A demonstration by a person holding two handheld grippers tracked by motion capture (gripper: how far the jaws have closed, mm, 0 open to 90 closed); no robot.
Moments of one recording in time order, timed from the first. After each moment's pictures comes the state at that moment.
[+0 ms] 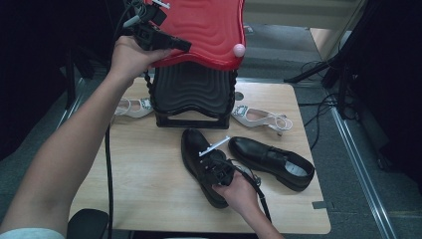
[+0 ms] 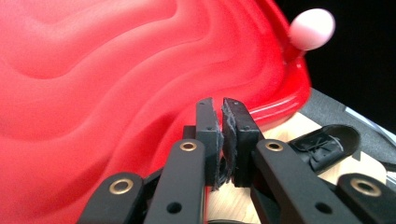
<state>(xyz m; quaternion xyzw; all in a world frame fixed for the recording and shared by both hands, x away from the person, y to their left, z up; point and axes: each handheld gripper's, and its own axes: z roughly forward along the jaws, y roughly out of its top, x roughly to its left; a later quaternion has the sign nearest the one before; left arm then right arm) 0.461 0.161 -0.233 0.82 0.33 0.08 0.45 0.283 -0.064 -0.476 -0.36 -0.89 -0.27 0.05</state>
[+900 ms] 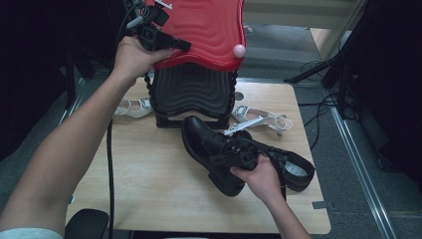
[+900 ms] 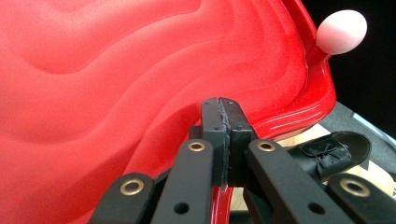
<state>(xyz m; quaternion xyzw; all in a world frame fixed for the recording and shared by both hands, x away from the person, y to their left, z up) 0.463 0.157 -0.236 0.82 0.36 0.08 0.44 0.301 -0.115 -0.411 -0.35 -0.86 -0.37 0.06</state>
